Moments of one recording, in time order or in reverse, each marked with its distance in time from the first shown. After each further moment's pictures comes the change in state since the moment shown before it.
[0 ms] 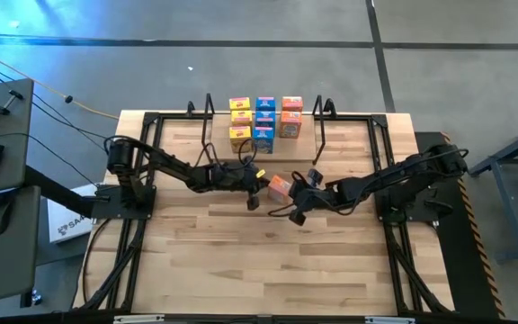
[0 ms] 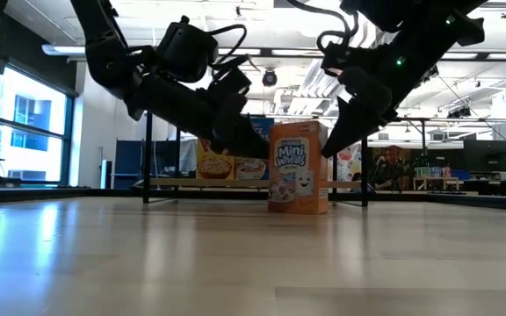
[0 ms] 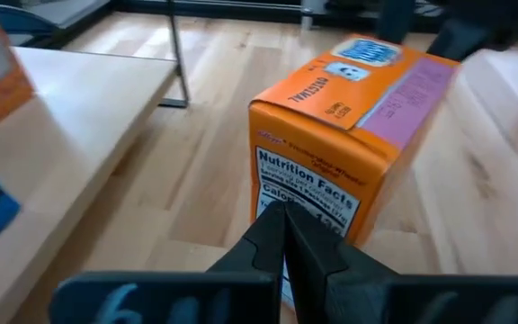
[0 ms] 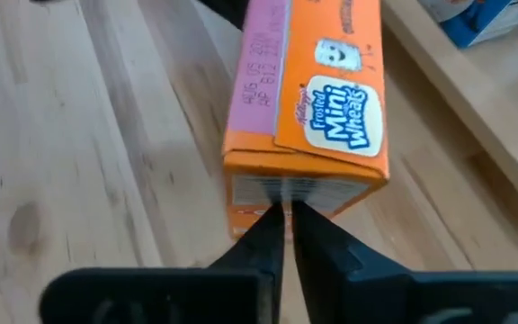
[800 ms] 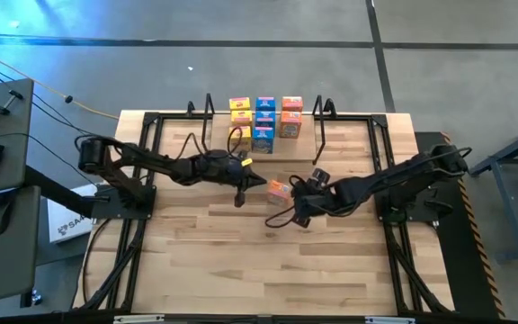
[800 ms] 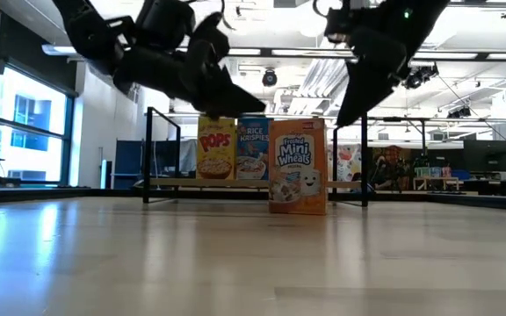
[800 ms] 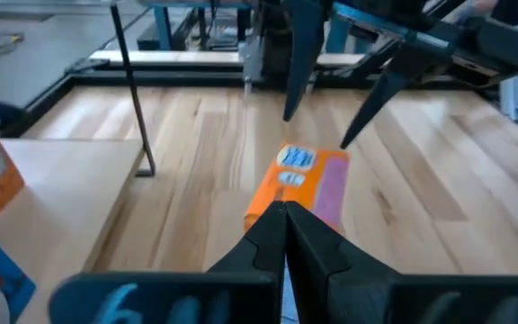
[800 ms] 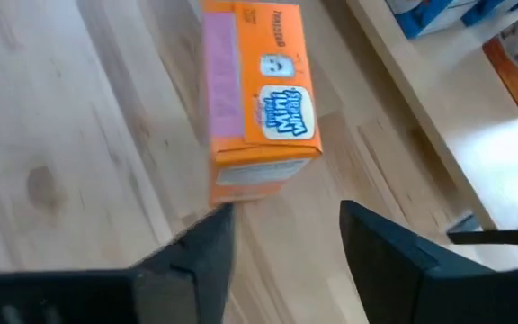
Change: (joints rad) left arm 0.060 -0.245 -0.071 -0.072 0.205 0.070; right arm 0.090 0.000 0.258 -0.495 0.063 0.129
